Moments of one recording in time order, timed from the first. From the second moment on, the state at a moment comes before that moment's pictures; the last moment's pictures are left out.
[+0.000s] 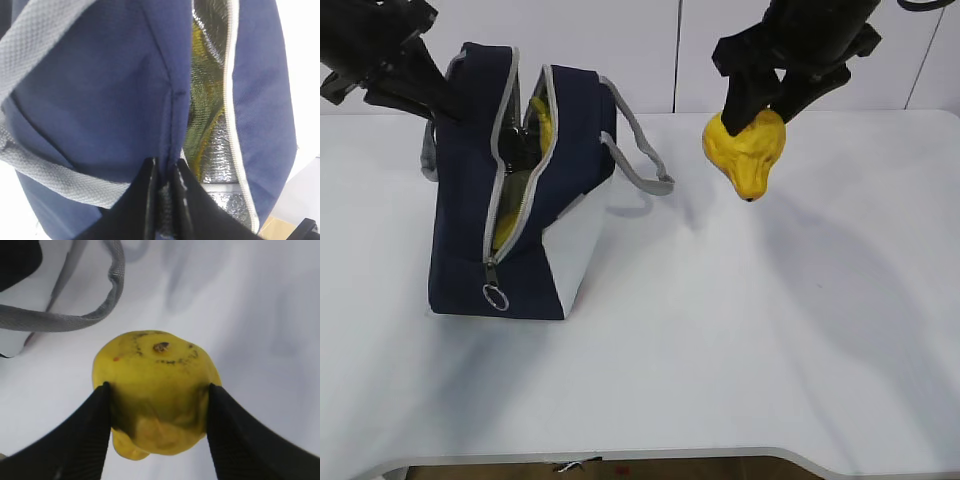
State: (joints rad) left arm -0.06 1.92 -1.72 -0.69 1.22 0.26; right arm 0.32 1.89 -1.86 0.11 1.25 -0.12
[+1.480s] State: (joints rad) left arm -0.06 1.92 -1.72 -0.78 1.22 0.26; right arm 0.32 2.19 -2.00 1.08 0.98 -0.57
